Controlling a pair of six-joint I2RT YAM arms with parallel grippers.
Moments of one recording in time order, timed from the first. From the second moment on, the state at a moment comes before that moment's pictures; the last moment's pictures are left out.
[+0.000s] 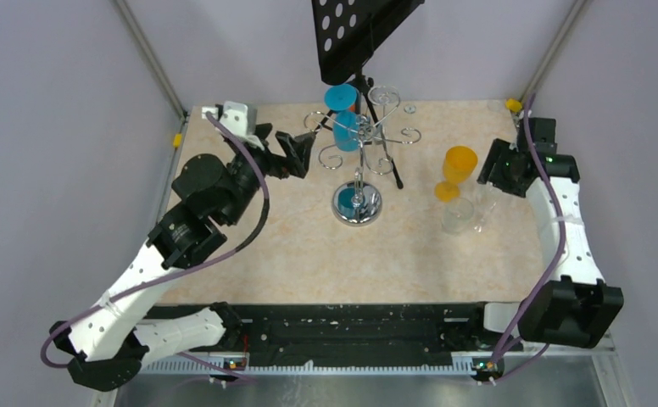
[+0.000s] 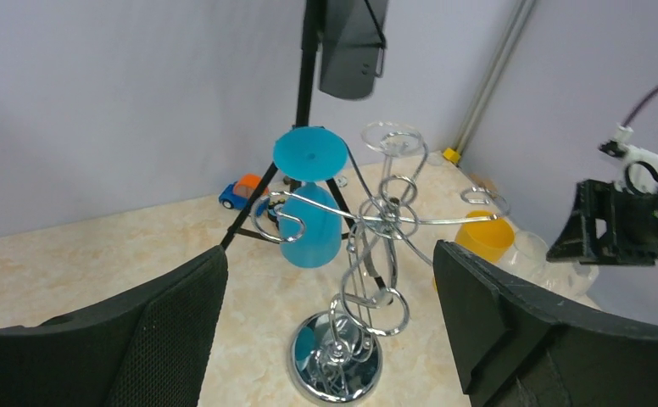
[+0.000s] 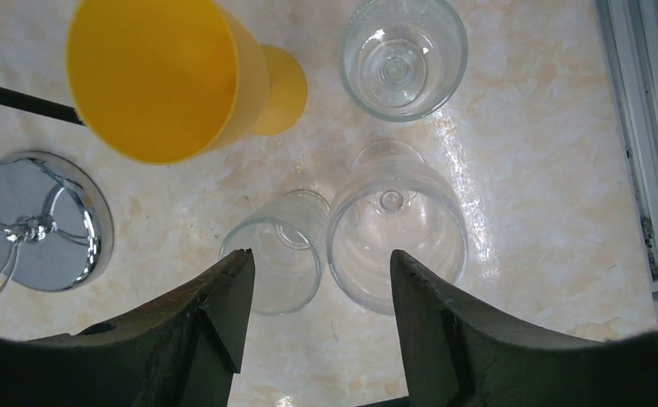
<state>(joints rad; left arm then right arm) -0.86 0.95 1.27 -0.16 -0.40 -0.09 -0.12 1.30 1.27 -0.90 0.04 0.26</state>
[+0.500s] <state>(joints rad) -0.27 1.18 1.48 -0.36 0.13 -0.66 -0.12 1.08 1.43 -0.87 -0.18 0.36</state>
